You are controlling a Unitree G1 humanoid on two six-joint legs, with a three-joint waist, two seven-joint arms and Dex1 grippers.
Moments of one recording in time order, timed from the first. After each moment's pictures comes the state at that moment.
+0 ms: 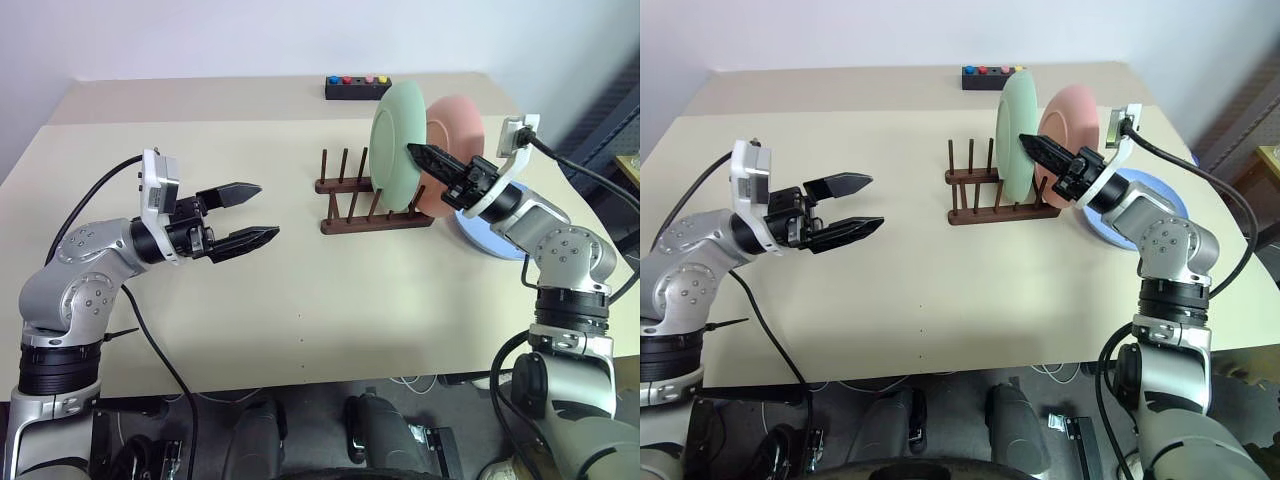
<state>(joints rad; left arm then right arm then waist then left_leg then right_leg) -0.41 0.68 0.20 -0.21 -0.76 0.57 -1.05 -0.69 -0.47 -0.32 0.18 0.89 0.81 0.79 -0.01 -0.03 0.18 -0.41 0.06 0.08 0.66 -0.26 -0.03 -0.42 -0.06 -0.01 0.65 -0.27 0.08</state>
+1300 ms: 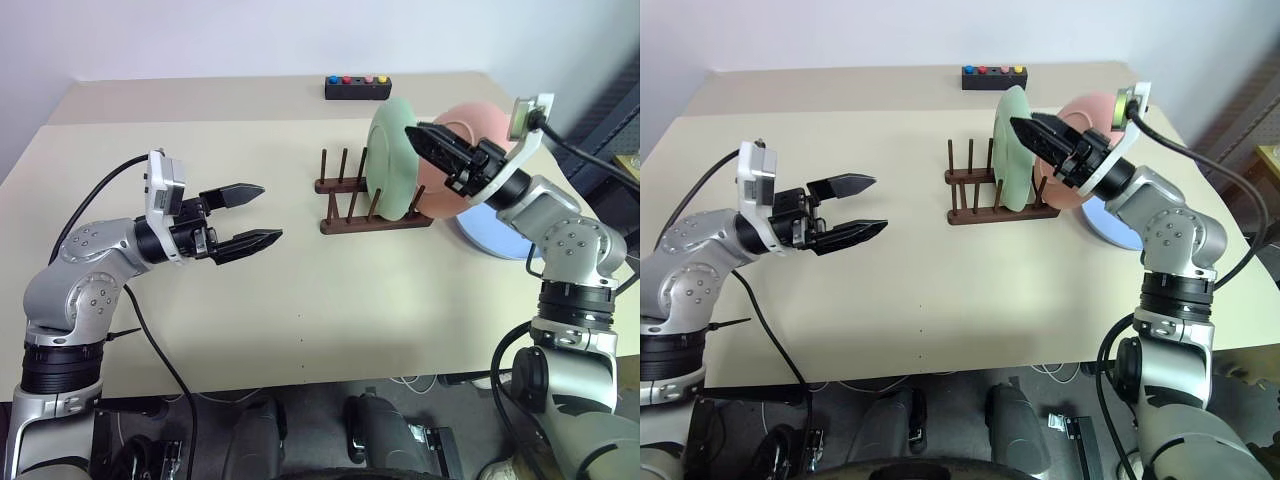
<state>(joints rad) -0.42 0.68 0.18 -0.21 -0.74 0.55 -1.06 -0.75 -0.49 -0.33 0.11 0.88 0.79 0.76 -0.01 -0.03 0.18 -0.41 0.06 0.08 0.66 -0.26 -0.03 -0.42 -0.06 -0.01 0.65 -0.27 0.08</state>
